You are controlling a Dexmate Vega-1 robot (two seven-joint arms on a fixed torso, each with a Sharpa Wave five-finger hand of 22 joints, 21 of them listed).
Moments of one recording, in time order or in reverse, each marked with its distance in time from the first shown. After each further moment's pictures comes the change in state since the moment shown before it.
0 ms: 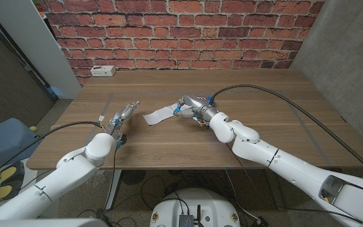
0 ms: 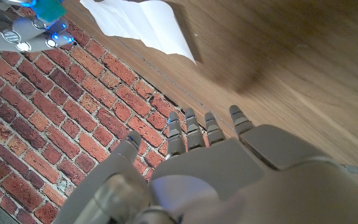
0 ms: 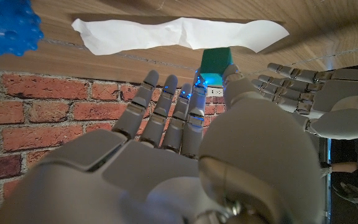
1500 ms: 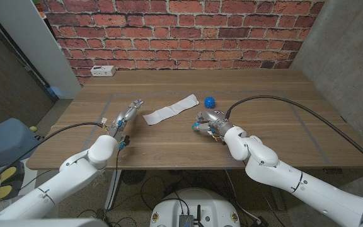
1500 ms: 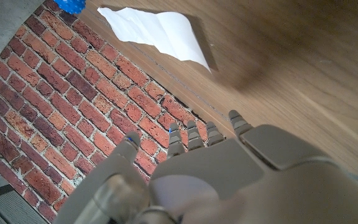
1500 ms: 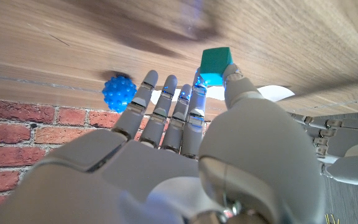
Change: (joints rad) left arm 0.014 -0.018 0.016 0.021 0.036 -0.083 -0.001; left_hand -0.004 -0.004 -0.008 -0.003 0.000 -0.163 -0.066 -0.023 -0.005 -0.184 -0.041 -0.035 0.000 -0.127 -0.024 -0.009 0.000 -0.052 -0.034 0.000 0.000; right arm -0.220 -0.180 0.056 -0.352 -0.074 -0.365 0.131; right_hand 0.000 0.000 -0.002 -0.003 0.015 0.000 0.000 0.000 0.000 -0.016 0.005 0.000 0.000 -0.007 0.000 0.000 0.005 -0.005 0.005 -0.001 -0.005
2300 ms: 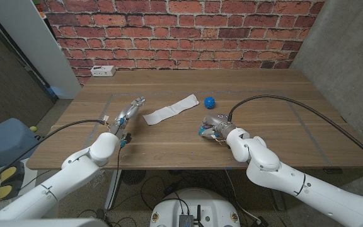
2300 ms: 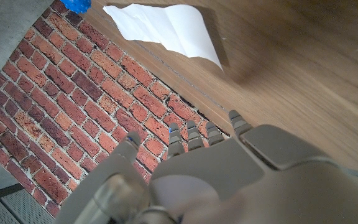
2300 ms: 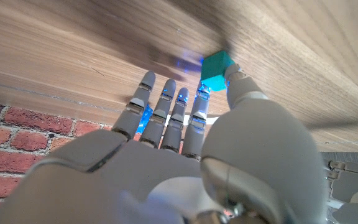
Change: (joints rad) left arm -0.040 -0.005 0.022 0.019 0.018 -0.023 -0.017; left_hand 0.000 0.000 0.000 0.000 0.000 0.000 0.000 0.000 0.000 0.000 0.000 0.004 0.000 0.000 0.000 0.000 0.000 -0.002 -0.002 0.000 0.000; right arm 0.001 -0.039 -0.043 -0.065 -0.104 -0.160 0.163; right_hand -0.012 -0.047 -0.010 -0.004 0.019 -0.046 -0.047 -0.018 0.000 -0.043 0.011 -0.004 0.000 -0.026 0.001 -0.030 -0.025 -0.021 0.021 -0.015 0.000
